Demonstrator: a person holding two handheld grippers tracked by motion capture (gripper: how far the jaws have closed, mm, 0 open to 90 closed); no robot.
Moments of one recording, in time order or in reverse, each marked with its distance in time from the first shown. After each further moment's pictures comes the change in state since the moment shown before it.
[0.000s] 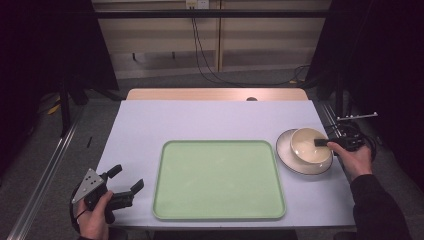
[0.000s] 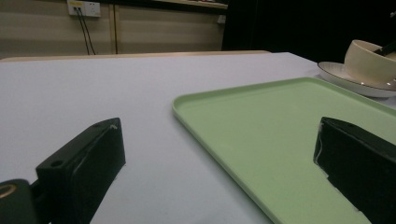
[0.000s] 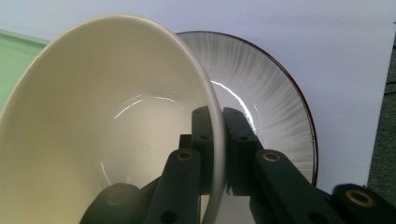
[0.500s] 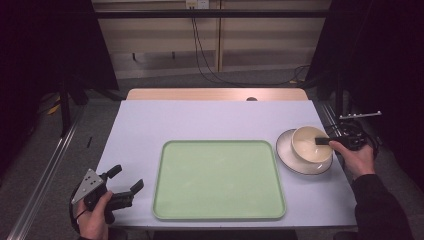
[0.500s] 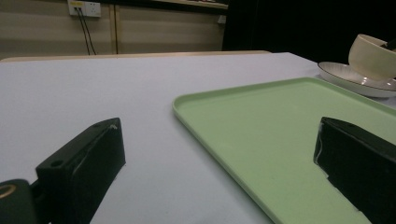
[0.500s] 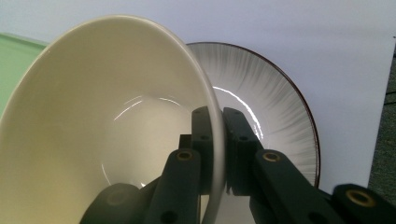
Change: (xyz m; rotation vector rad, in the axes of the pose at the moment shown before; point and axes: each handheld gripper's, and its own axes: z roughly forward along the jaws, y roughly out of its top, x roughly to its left) left arm 0.000 0.000 -0.001 0.006 0.009 0.004; right arm 0.004 0.002 -0.009 -0.023 0.016 -0.008
